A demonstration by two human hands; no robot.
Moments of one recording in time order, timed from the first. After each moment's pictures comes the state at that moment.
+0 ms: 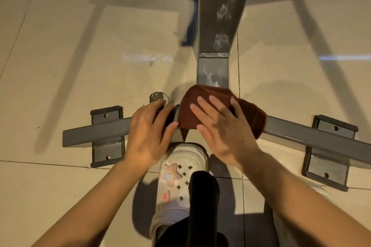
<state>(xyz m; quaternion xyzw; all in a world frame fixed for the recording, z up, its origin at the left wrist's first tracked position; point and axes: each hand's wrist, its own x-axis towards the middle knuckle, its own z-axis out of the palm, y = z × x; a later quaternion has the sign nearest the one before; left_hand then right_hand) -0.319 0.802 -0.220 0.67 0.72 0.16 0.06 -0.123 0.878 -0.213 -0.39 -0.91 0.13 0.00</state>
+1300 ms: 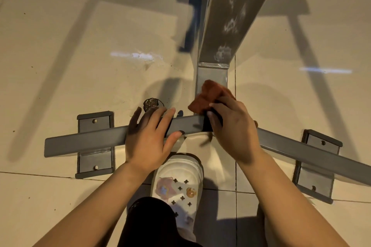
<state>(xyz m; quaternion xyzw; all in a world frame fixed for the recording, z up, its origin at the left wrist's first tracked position) -0.321 0.817 -0.237 0.68 0.73 0.08 0.06 -0.133 0.909 -0.209 -0.51 -0.83 0.16 0.15</state>
